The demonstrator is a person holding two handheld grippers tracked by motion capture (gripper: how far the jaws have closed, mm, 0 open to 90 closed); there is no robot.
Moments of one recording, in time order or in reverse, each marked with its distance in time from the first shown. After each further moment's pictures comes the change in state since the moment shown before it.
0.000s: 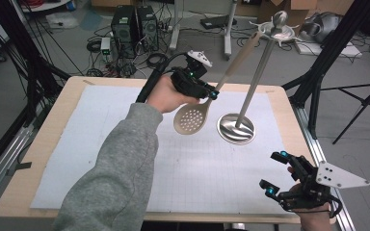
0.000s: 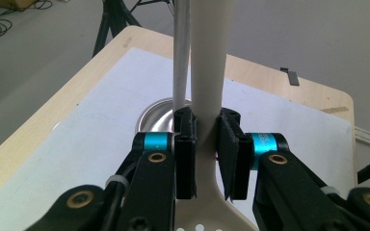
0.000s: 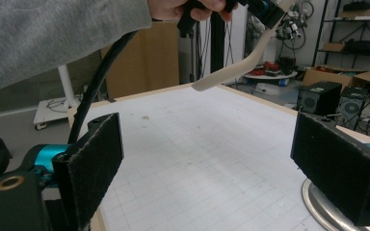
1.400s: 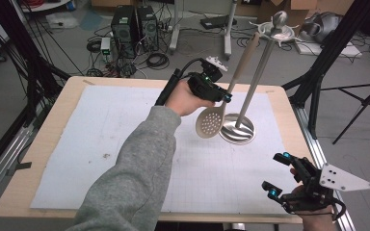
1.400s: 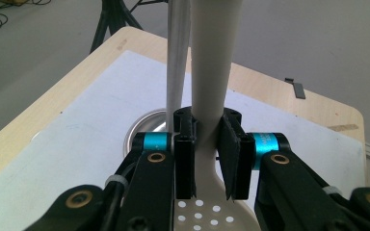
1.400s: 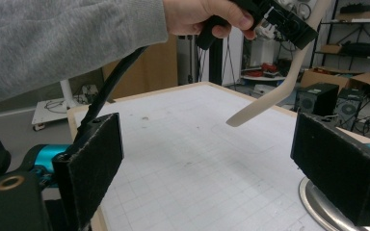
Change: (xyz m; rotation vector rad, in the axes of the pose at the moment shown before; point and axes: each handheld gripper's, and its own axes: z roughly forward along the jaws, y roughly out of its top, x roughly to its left) left arm -0.006 0.007 0.044 -0.005 0.008 -0.038; right arm 0.003 0.001 -0.007 -0.004 -0.009 -0.001
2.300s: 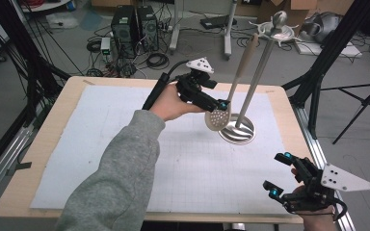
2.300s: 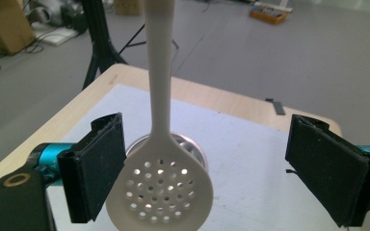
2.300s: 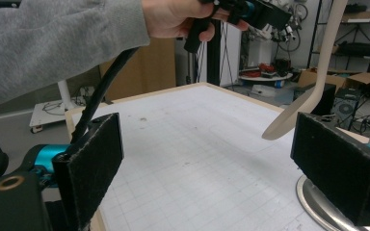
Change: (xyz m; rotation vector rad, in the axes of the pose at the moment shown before) left arm 0.001 -0.026 -0.029 -0.200 -0.087 0.052; right arm -0.001 -0.001 -0.001 -0.004 -0.007 0.008
